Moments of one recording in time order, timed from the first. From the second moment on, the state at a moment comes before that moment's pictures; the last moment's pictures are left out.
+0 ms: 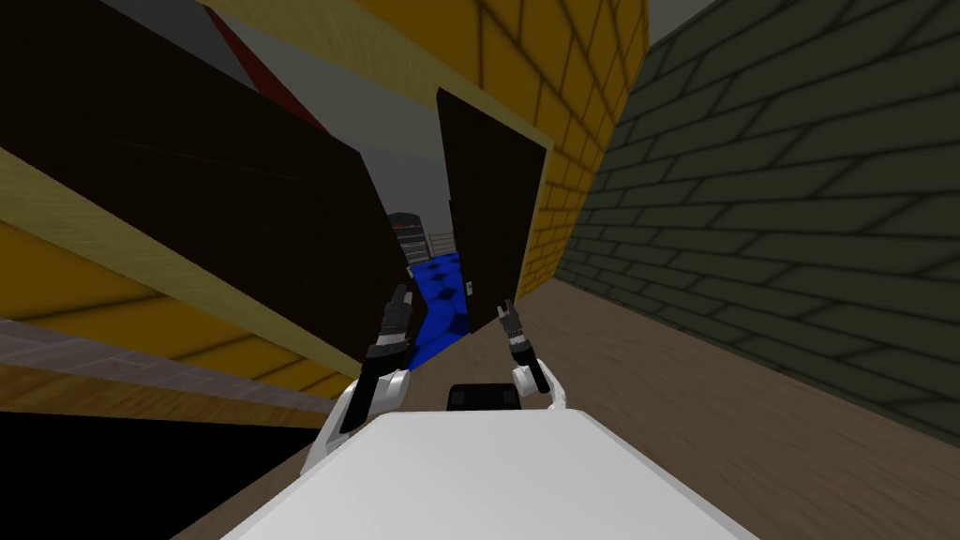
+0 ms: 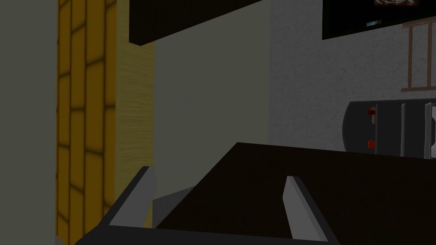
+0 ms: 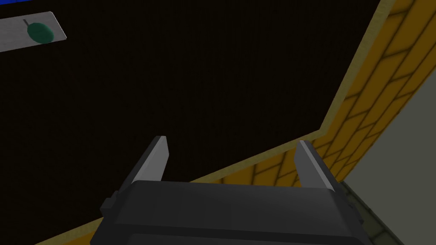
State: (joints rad) arm 0.19 -0.13 0.34 -1.52 -0.05 -0.71 -0.16
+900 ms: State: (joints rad) arm 0.11 -0.15 0.43 -1.32 -0.04 -0.73 -0.17
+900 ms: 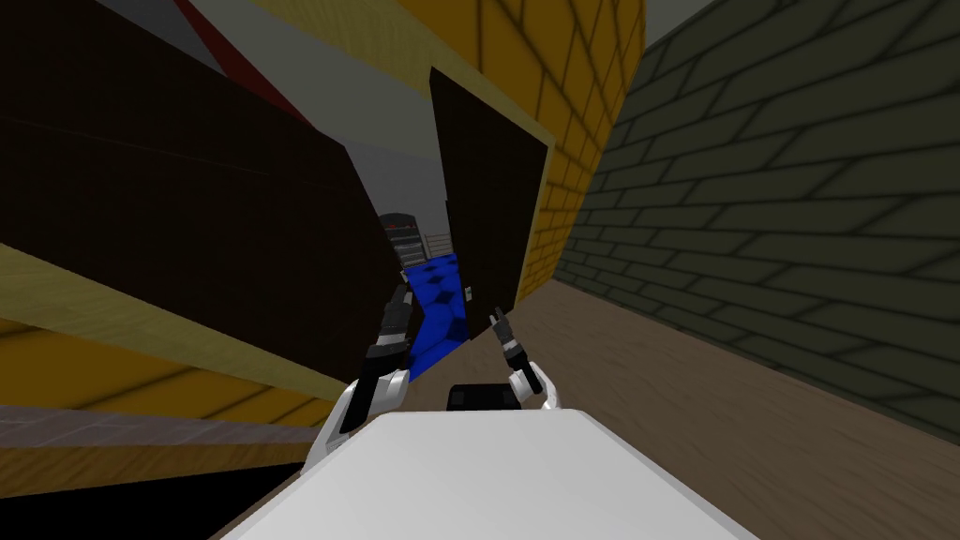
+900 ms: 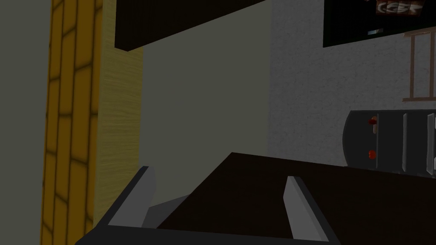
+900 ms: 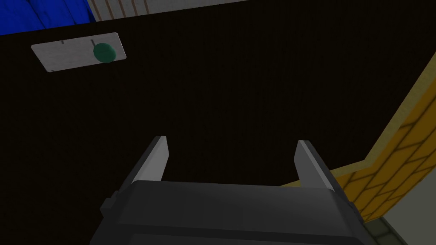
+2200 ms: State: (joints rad) arm -0.01 -0.17 0.59 -1.00 -0.03 -0.76 -0.16
